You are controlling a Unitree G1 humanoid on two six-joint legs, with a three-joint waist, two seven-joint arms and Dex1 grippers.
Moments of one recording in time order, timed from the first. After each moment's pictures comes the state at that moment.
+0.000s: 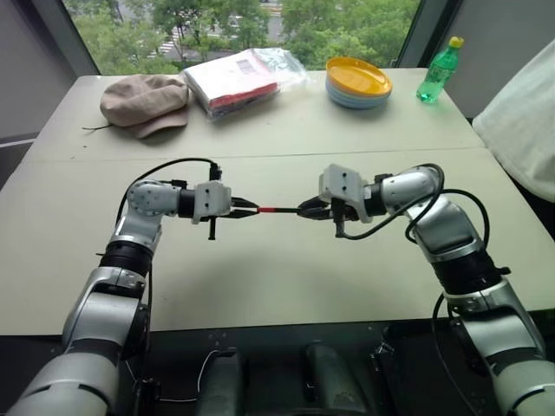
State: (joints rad) left arm -0.80 0.48 -0.14 0.74 -0.05 -0.57 -1.33; right arm -0.72 -0.57 0.27 0.02 0.02 0.38 1.20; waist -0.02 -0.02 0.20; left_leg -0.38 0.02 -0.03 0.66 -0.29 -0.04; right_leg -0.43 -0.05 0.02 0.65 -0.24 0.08
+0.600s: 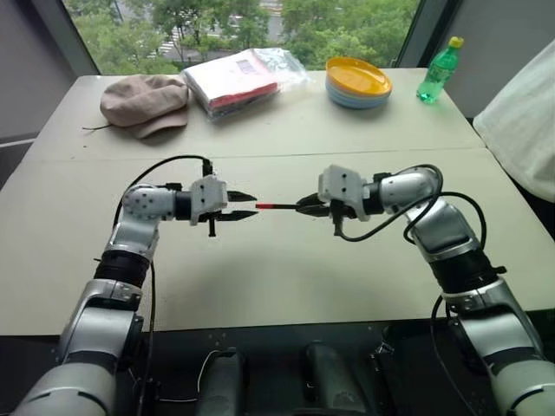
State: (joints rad) left arm -0.68 0.51 -0.10 0.51 -0.11 -0.35 -1.25; right arm -0.73 -0.58 0.26 0.12 0.00 0.24 1.17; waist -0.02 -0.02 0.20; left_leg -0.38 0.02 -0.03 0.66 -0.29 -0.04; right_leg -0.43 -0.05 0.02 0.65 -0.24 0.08
